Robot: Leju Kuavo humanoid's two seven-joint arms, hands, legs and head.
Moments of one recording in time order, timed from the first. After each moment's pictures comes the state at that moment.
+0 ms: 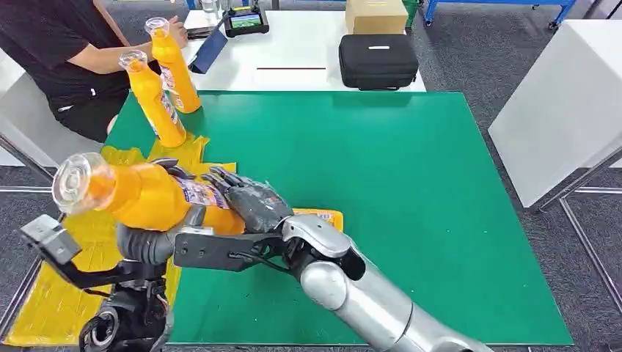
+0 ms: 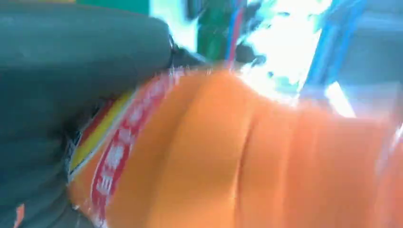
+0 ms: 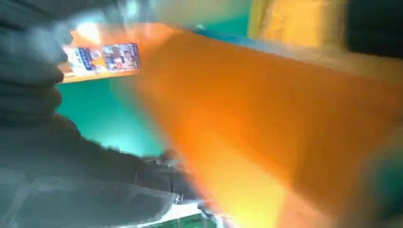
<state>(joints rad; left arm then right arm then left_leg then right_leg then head) -0.03 0.12 -0.43 -1.99 0.25 0.36 -0.27 -0.55 0.15 0.90 -1.38 0.58 0.14 0.36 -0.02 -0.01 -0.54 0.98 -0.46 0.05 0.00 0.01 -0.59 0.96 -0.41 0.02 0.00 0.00</state>
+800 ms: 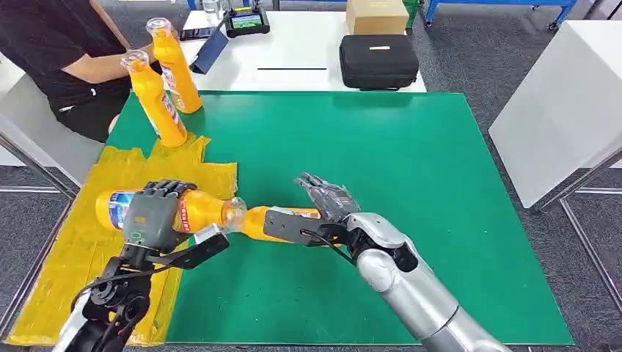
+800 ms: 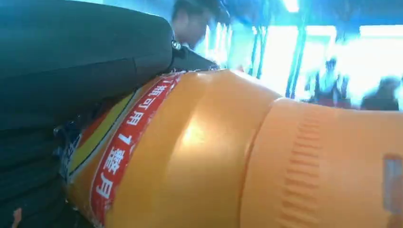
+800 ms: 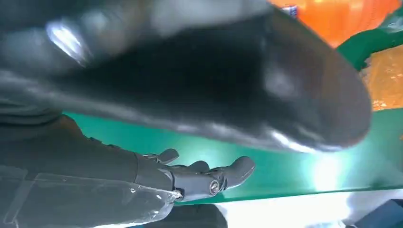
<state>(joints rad) -0.12 0.21 -0.31 -1.57 -1.15 0.24 0.05 -0.48 -0.01 0.71 -1.35 0.65 0.17 0.37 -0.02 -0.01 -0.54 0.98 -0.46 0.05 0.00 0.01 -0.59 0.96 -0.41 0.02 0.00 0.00</state>
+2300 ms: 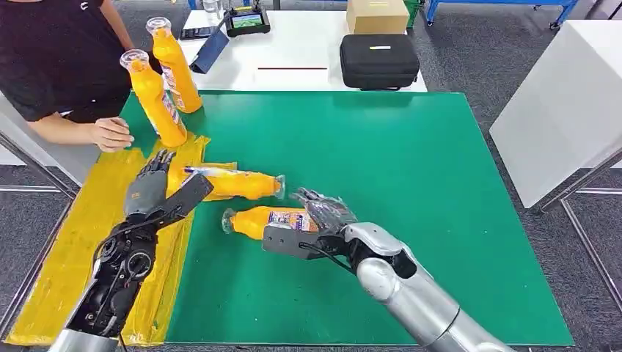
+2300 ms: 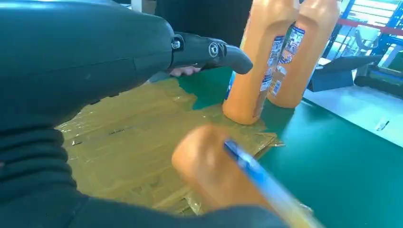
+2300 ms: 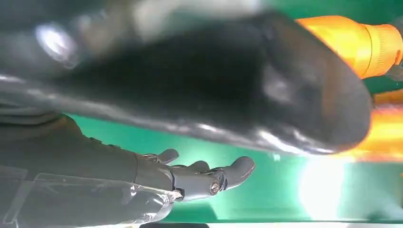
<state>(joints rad) -0.30 0.12 -0.18 -1.34 -0.90 0.13 0.21 -0.48 -0.05 0.80 -1.34 0.60 0.17 0.38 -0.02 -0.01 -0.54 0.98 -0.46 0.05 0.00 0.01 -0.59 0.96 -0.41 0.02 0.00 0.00</state>
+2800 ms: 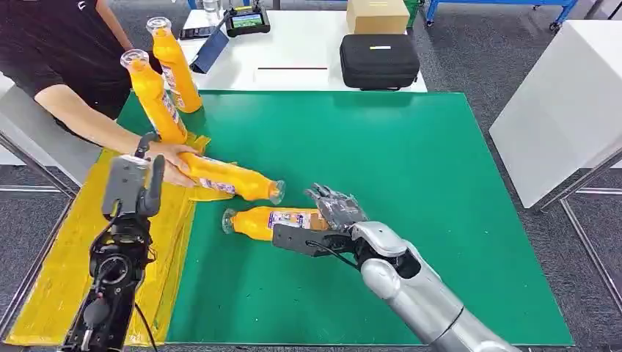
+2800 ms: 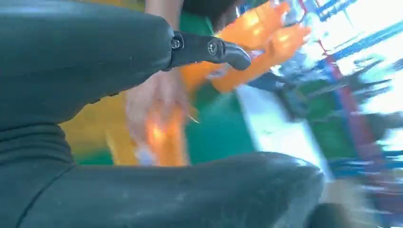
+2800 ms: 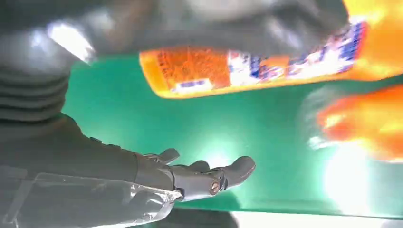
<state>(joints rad) -0.19 0.04 -0.10 -1.59 -0.15 0.22 0.01 -0.49 -0.07 0.79 -1.29 0.72 0.11 0.39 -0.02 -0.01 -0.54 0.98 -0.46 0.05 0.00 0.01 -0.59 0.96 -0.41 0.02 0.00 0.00</state>
